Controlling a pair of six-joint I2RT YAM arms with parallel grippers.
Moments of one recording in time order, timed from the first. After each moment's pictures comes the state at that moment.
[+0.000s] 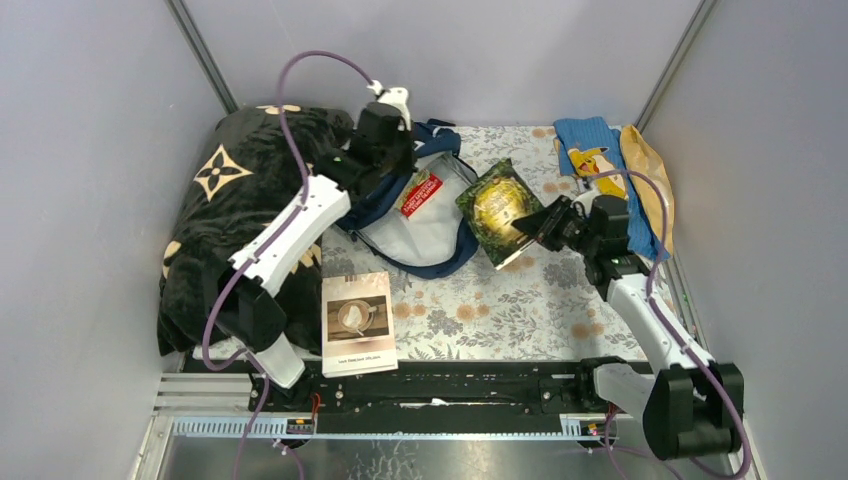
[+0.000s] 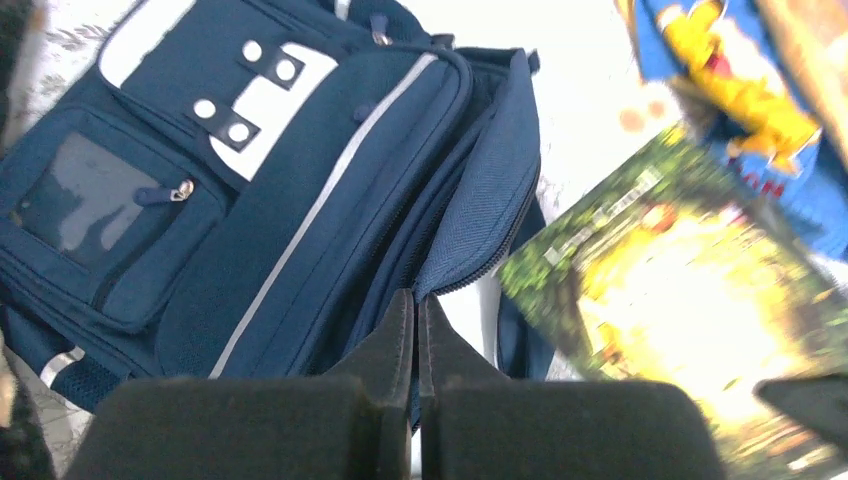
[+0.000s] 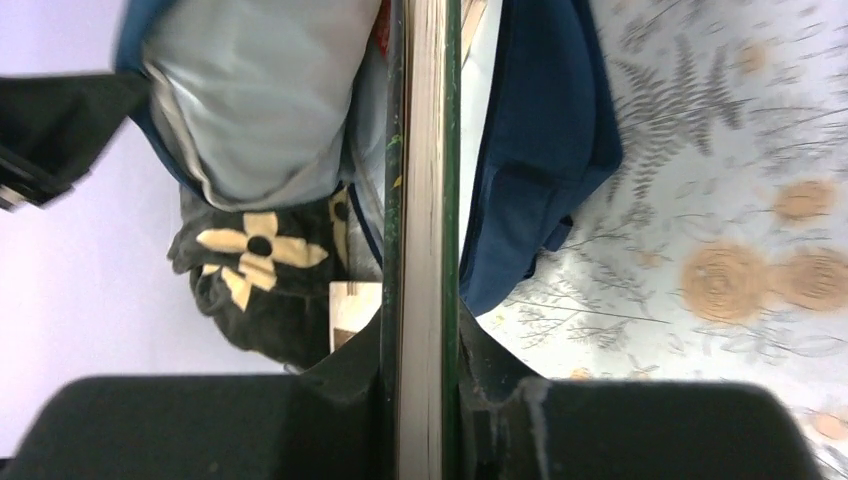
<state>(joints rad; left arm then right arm) -0.55 1.69 1.66 -0.52 -0.13 -0.32 0.07 1.03 0.65 -0.03 -0.53 0.82</state>
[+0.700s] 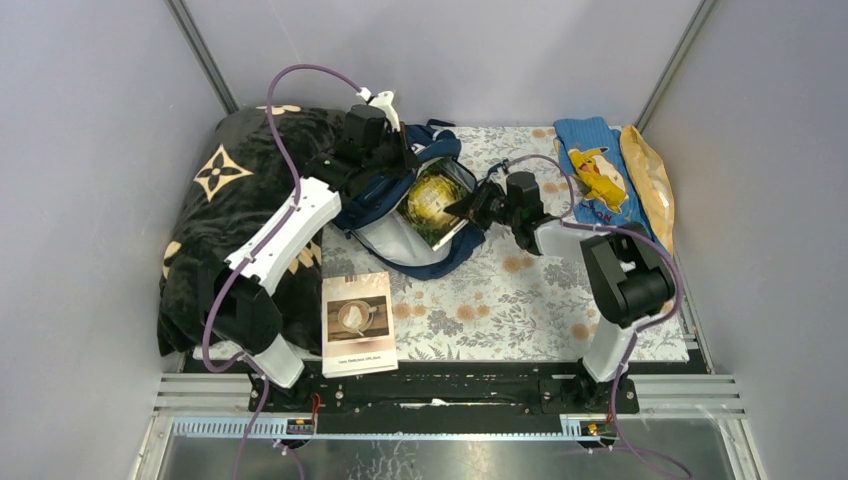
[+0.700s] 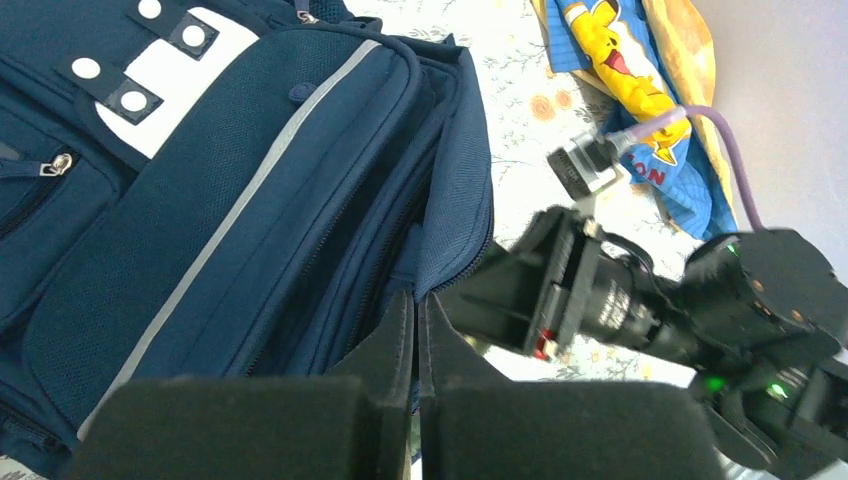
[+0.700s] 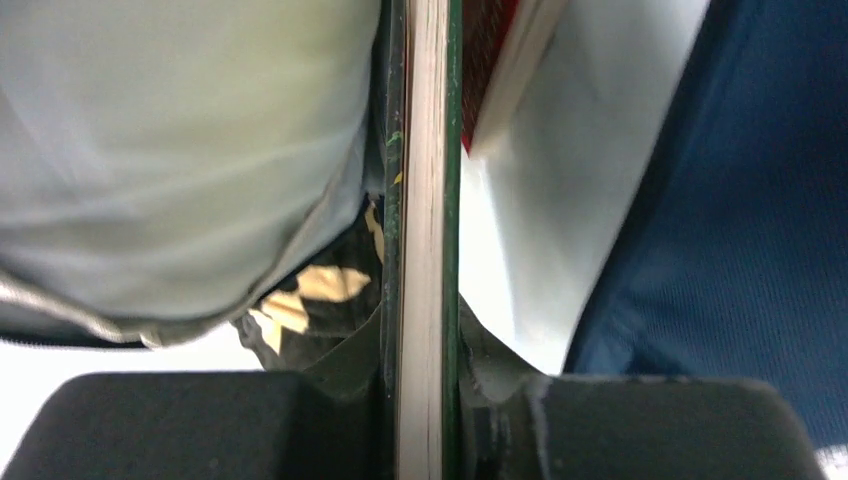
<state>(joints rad) -0.44 1.64 1.57 -0.42 0.13 -0.47 0.39 1.76 0.90 0.43 -0.50 1.10</state>
